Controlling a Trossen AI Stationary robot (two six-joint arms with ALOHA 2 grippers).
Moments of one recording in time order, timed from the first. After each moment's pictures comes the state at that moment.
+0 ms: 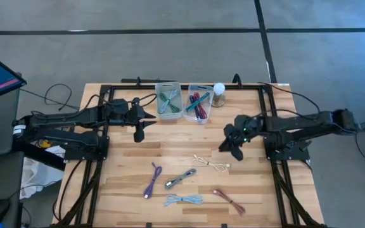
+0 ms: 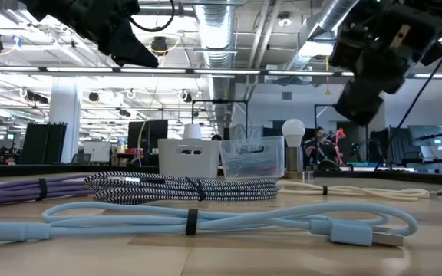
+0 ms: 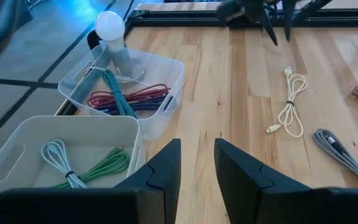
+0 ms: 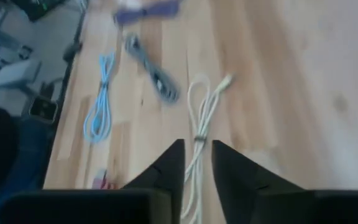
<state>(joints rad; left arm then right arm) 0.19 0.90 0.66 -0.21 -0.03 0.14 -0.06 1.04 0.47 -0.13 -0.36 0.33</state>
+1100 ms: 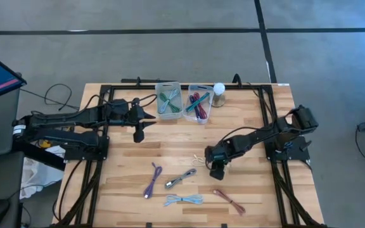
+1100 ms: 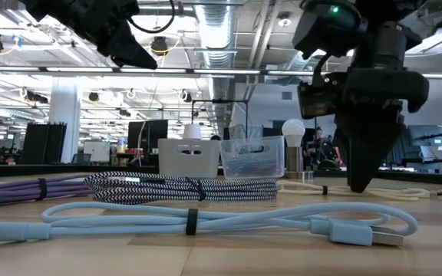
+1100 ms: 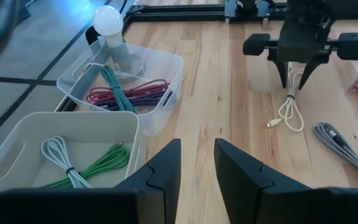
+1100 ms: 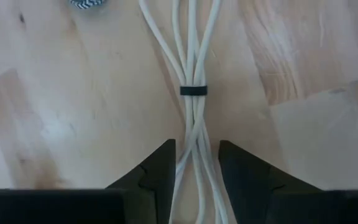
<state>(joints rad) 0.19 0.91 0.66 -0.23 -0.03 0.15 0.23 1.72 0.86 -0.43 -0.04 0.59</state>
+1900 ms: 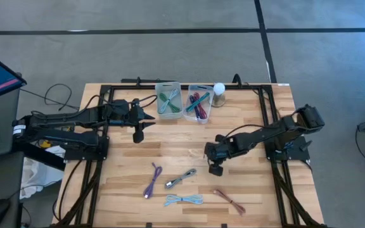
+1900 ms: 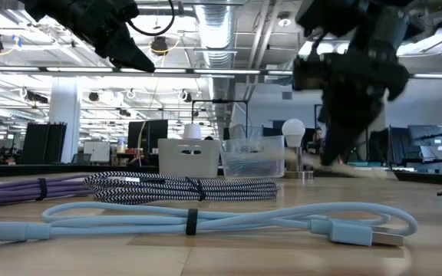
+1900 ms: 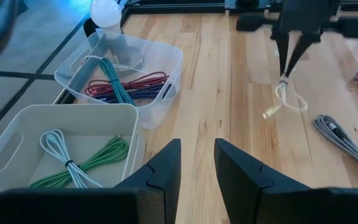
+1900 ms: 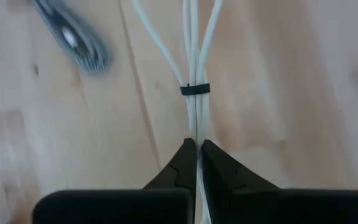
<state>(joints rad) 0.19 0.91 0.66 -0.26 -0.03 0.15 0.22 1.60 0.86 -0.40 0.11 0.47</state>
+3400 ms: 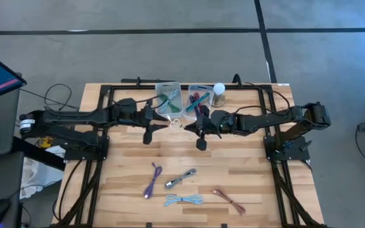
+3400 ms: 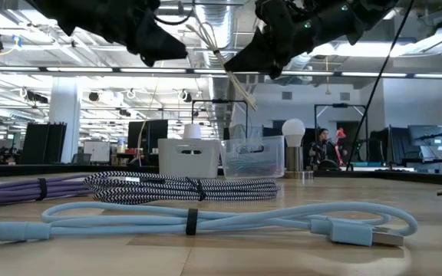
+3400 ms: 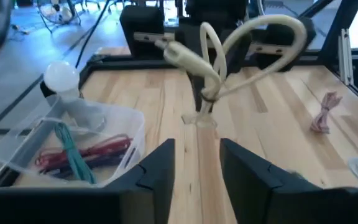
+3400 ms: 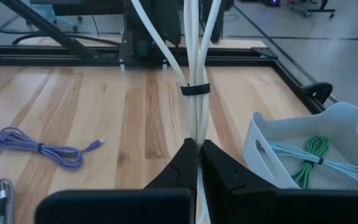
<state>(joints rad) 0.18 1.10 0.66 0.12 0.14 0.15 -0.04 1.49 0.86 0.28 0.10 -0.04</state>
